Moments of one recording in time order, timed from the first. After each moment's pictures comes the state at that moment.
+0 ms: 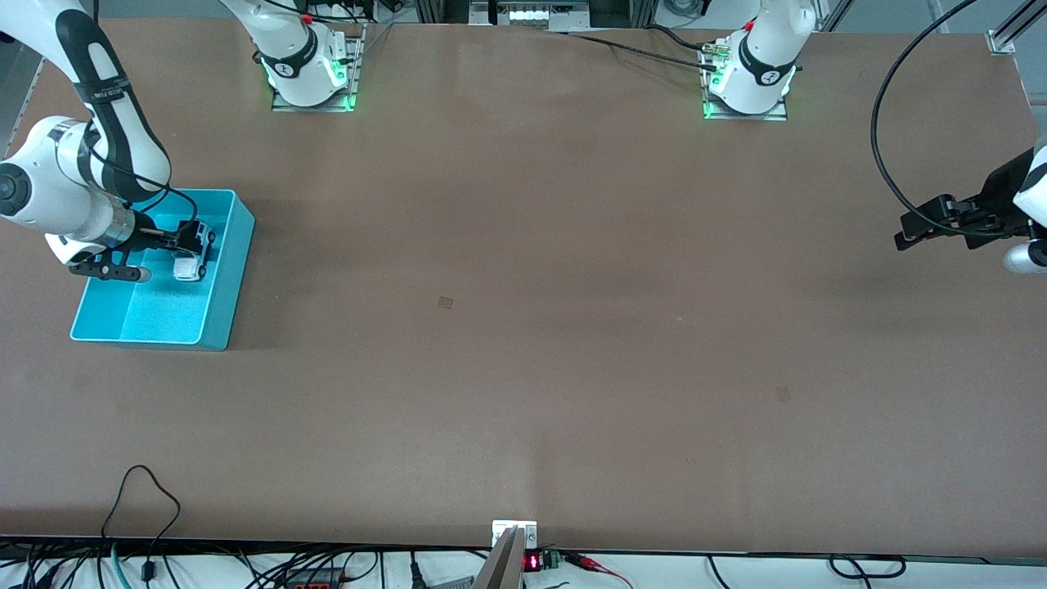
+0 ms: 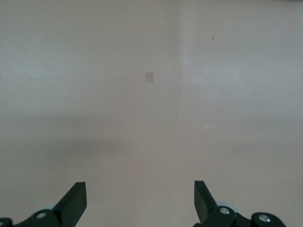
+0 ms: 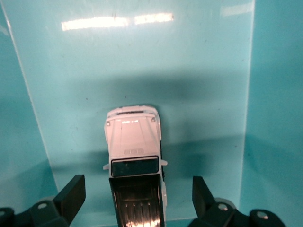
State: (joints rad) left arm 0.07 0.13 -0.05 -1.47 -0.04 1.59 -0.03; right arm -0.36 0.26 0.02 -2.27 -0.12 2.39 -0.13
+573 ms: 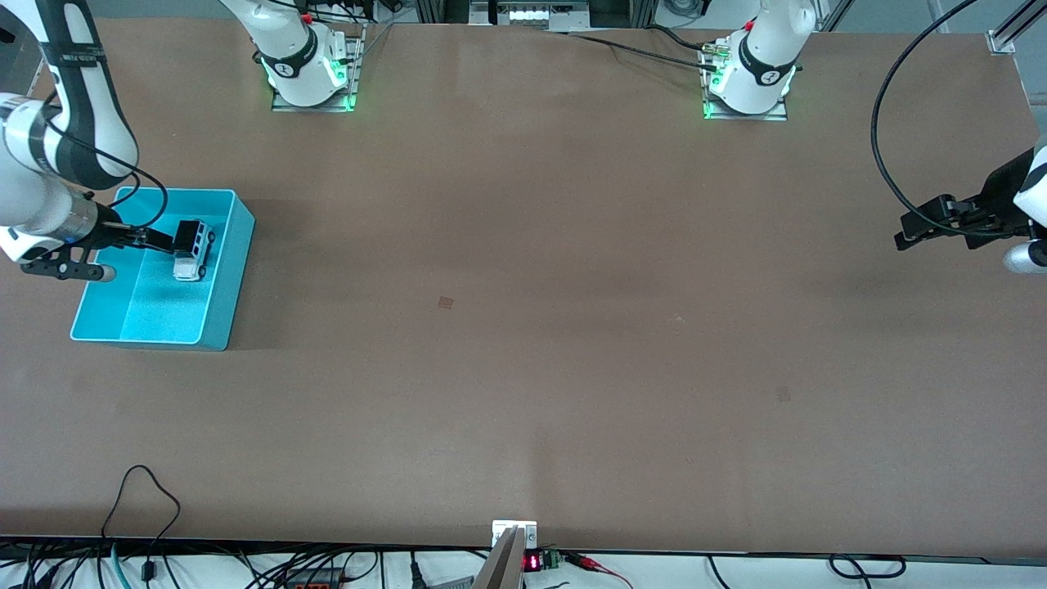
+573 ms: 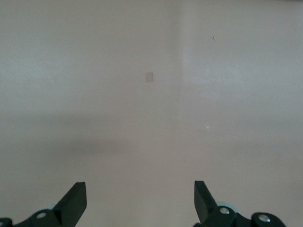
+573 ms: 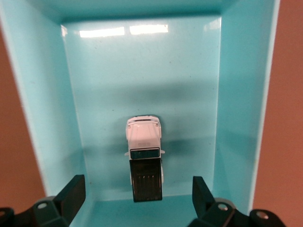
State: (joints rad) left arm 0.07 0.13 -0.05 -1.47 -0.04 1.59 -0.03; right arm -0.32 0.15 0.03 -2.12 -0.12 2.14 -0.13
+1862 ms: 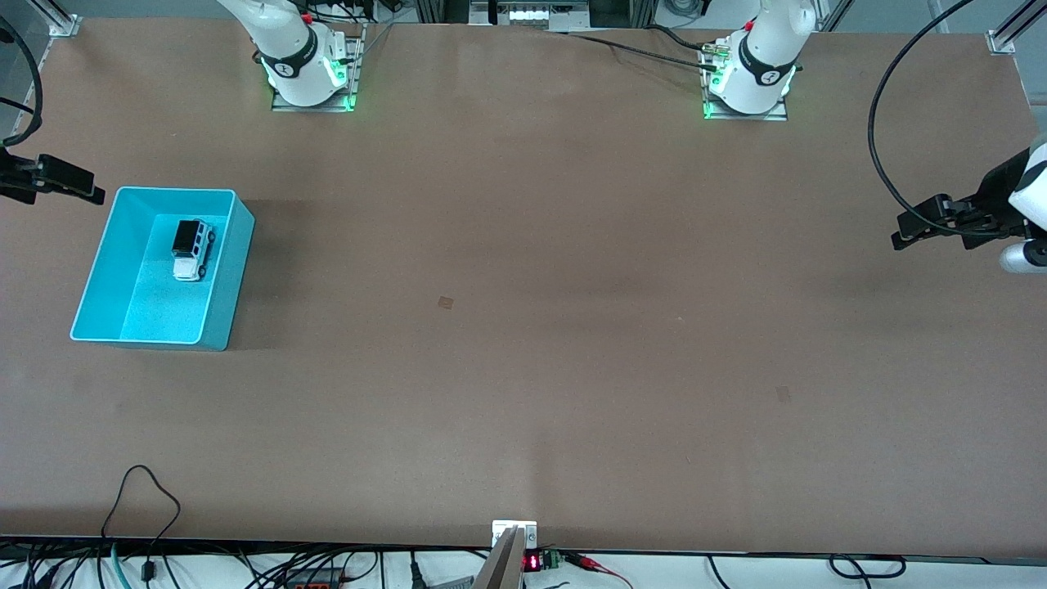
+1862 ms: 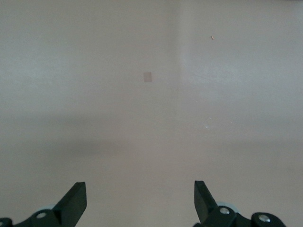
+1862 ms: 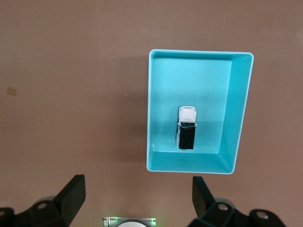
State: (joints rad) left arm 0.06 0.13 -0.05 -1.47 -0.04 1.59 -0.03; right arm -0.07 0.06 -0.06 -1.56 0.00 1.49 -0.13
